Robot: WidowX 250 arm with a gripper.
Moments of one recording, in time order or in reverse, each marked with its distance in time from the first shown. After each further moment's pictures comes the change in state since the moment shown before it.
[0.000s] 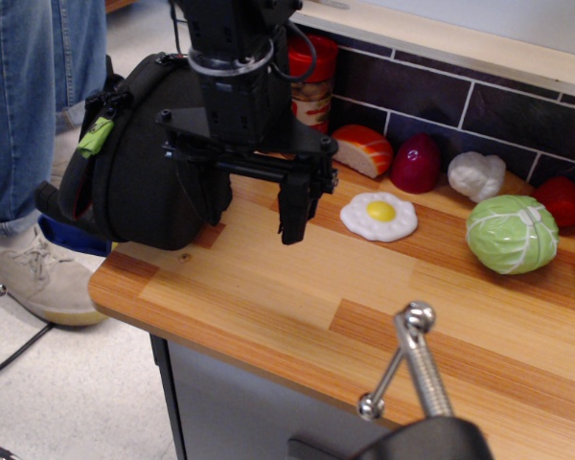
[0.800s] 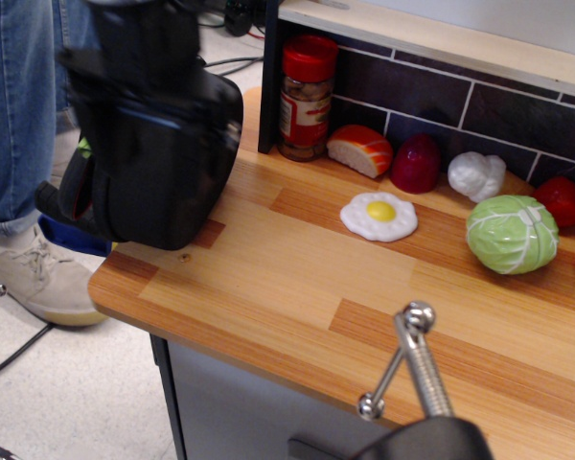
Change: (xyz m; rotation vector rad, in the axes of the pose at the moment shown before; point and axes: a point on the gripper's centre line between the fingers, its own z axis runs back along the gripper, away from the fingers) arm -0.016 0.052 0.042 0.075 0.036 -0.074
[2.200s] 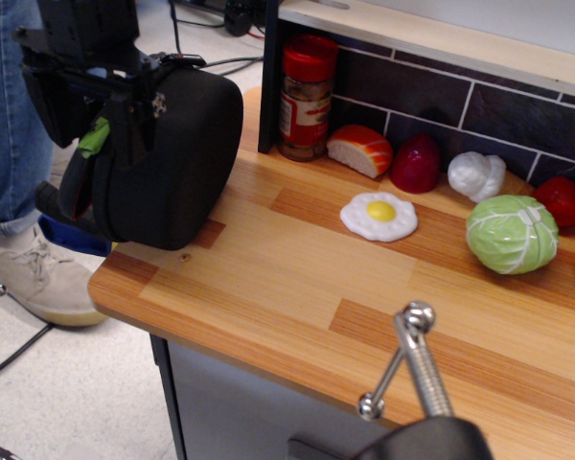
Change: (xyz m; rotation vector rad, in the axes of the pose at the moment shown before) arm 0.024 0.052 -0.019 -0.024 0.070 -0.034
